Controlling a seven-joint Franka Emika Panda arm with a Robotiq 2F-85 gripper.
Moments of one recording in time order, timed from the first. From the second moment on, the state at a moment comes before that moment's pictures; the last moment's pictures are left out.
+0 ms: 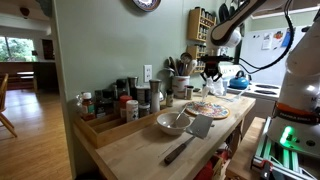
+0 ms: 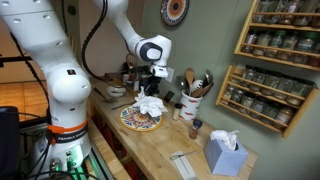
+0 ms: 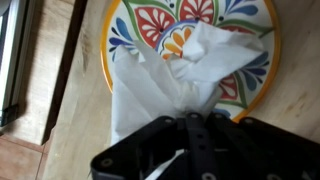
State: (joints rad) arm -0.05 -0.38 -0.03 -2.71 0.06 2.28 1.06
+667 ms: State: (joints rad) arm -0.02 -0.35 0.08 -2.75 0.12 2.39 0.94
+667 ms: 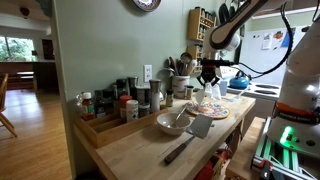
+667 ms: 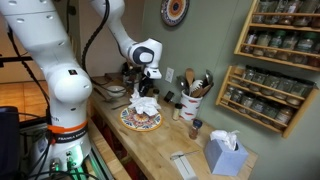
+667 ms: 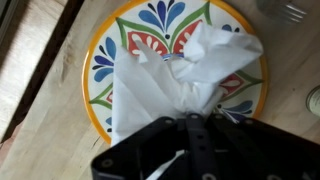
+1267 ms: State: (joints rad) arm -0.02 -0.10 0.04 -2.75 0.19 2.57 0.83
